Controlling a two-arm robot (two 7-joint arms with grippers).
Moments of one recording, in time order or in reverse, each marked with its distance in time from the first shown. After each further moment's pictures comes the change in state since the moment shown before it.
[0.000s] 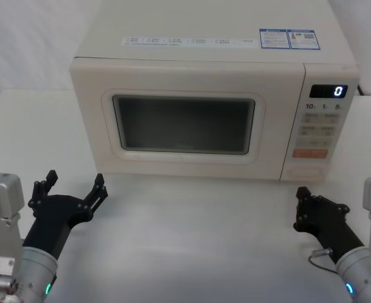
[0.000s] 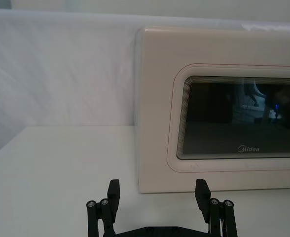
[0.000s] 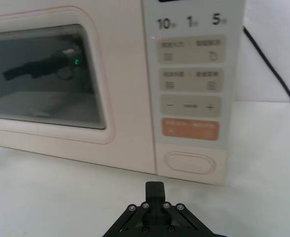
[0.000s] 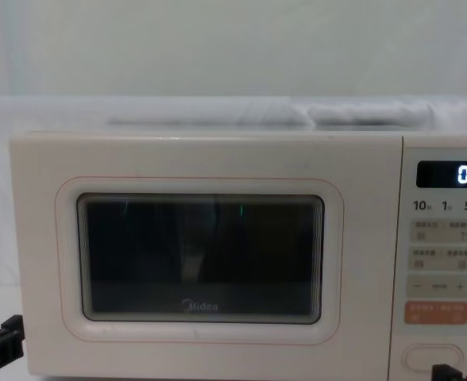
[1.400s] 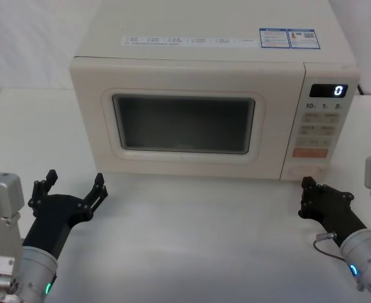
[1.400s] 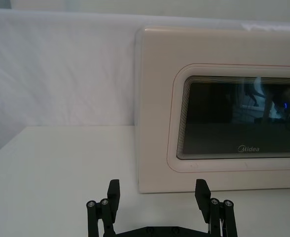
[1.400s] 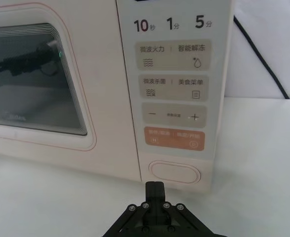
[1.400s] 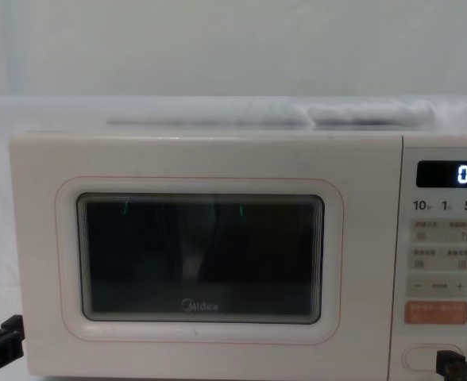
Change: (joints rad) left arm 0.000 0.000 0.000 0.000 0.000 0.000 0.000; right arm 0.060 0.006 0.015 0.000 0.008 0.114 -0.013
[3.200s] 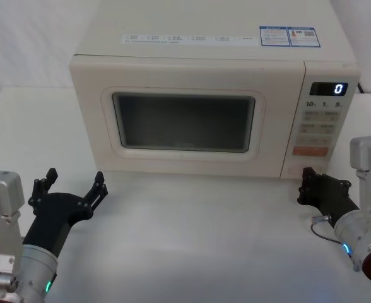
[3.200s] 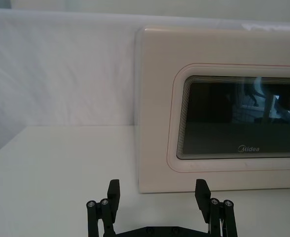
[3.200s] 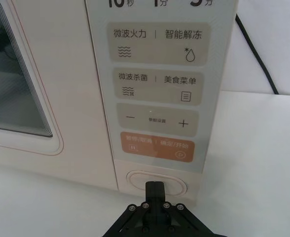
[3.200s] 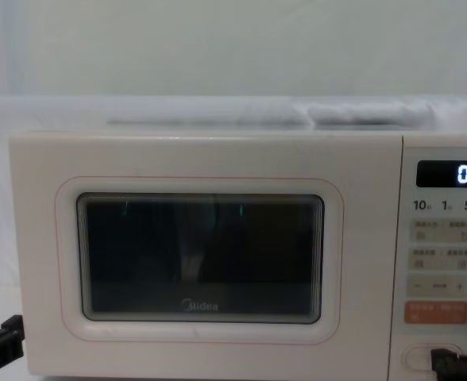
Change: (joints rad) left arm 0.000 0.000 0.000 0.000 0.000 0.000 0.000; right arm 0.109 -0.036 0.005 0.097 -0.078 0.081 -0.040
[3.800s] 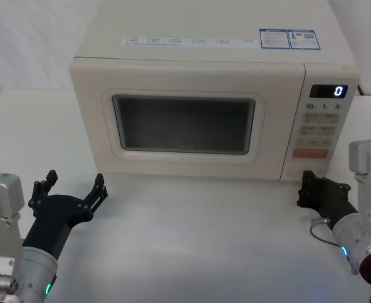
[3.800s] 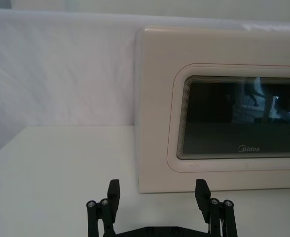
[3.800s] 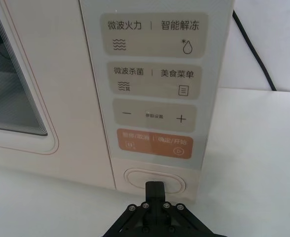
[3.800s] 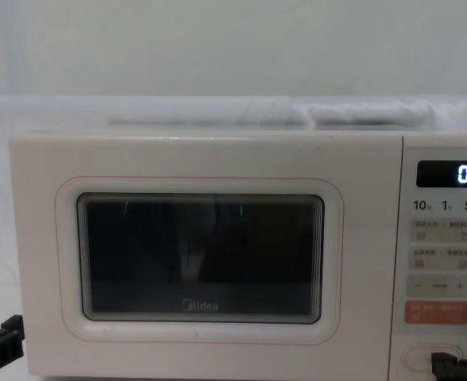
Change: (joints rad) left arm 0.000 0.000 0.000 0.000 0.000 0.000 0.000; right arm 0.002 -0.020 0.011 0.017 -0.015 -0.007 -0.005
